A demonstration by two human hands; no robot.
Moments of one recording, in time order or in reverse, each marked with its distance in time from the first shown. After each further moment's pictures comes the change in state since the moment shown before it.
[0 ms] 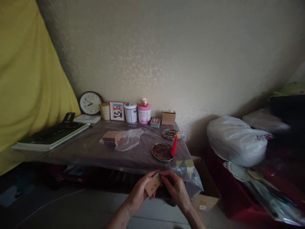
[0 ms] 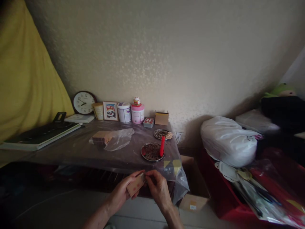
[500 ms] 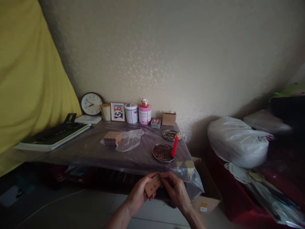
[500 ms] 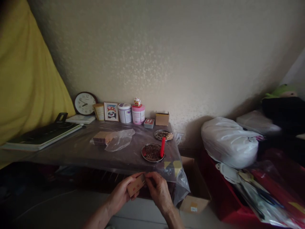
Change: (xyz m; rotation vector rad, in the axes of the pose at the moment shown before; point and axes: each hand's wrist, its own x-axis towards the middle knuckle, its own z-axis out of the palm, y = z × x) left_hand 0.002 0.000 0.000 -0.079 0.049 -0.046; right_hand 0.000 -0.004 -0.003 -0.165 -0.036 -0.097
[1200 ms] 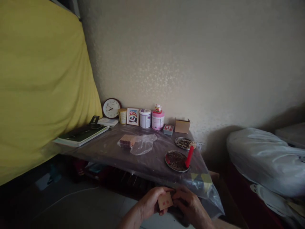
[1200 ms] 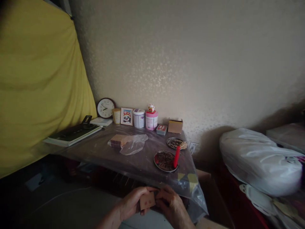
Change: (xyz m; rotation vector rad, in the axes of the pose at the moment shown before) left_hand 0.009 -0.002 -0.011 0.114 -0.095 -0.155; right_hand -0.001 0.004 -0.011 -0.080 -0.291 -0.082
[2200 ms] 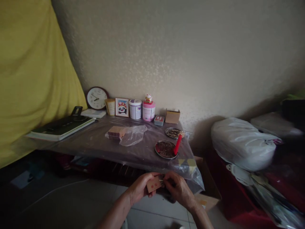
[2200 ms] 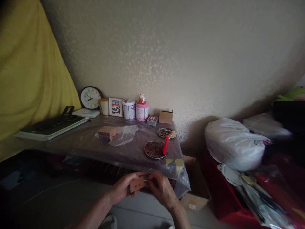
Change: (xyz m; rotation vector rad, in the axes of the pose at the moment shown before) left_hand -0.002 0.000 -0.002 0.009 -0.007 0.022; right_hand -0.002 0.003 0.000 -0.091 0.092 0.022
